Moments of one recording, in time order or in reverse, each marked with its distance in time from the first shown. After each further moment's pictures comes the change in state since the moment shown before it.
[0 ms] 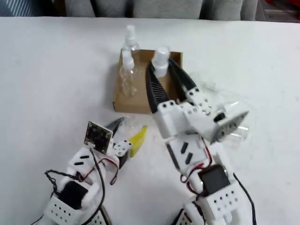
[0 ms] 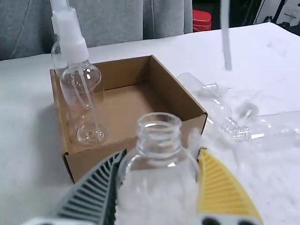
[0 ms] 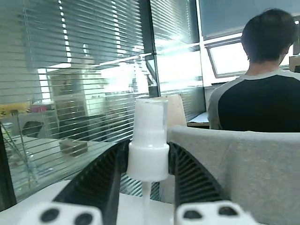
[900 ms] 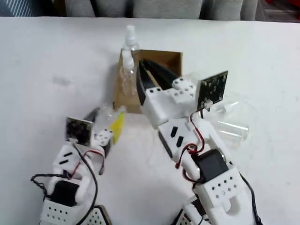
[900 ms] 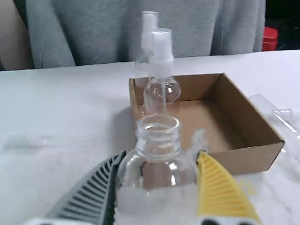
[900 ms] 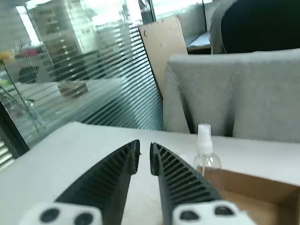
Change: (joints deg) left arm -15.4 0.0 -3.3 1.9 -2.7; right arm -1.8 12.4 -14.8 22.2 -5.7
